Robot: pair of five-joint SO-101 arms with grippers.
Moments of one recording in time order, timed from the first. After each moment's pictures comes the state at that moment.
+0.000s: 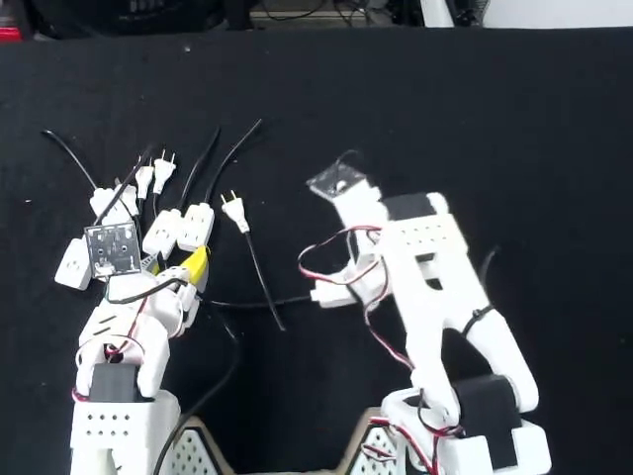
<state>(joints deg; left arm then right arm) -5.2 -94.8 90.9 43.8 7.4 -10.5 -14.2 36.7 76.8 26.1</state>
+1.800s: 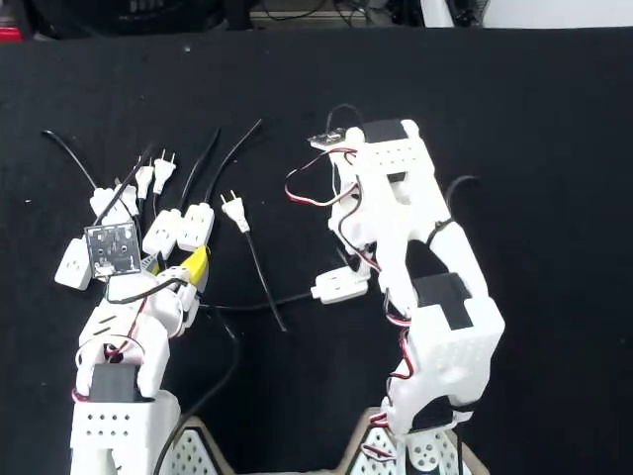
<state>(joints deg) -5.2 -94.8 90.9 43.8 7.4 -10.8 20.1 -3.3 96.7 16.0</state>
